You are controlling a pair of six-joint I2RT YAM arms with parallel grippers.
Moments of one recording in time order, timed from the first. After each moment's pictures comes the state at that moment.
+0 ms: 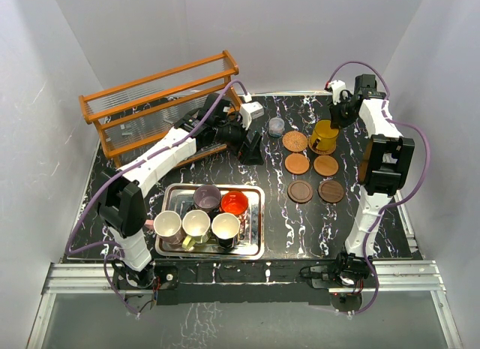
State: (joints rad) left arm -0.61 1.77 1.59 -0.55 0.63 0.09; right arm -0.17 2.16 1.90 -0.75 -0.41 -0.65
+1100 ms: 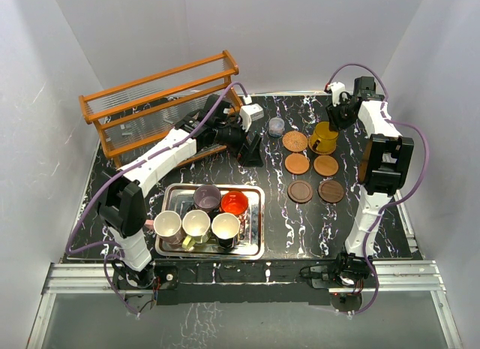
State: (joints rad) left arm -0.61 1.77 1.57 -0.55 0.64 0.09; right arm -0.17 2.17 1.87 -0.70 -0.39 -0.65
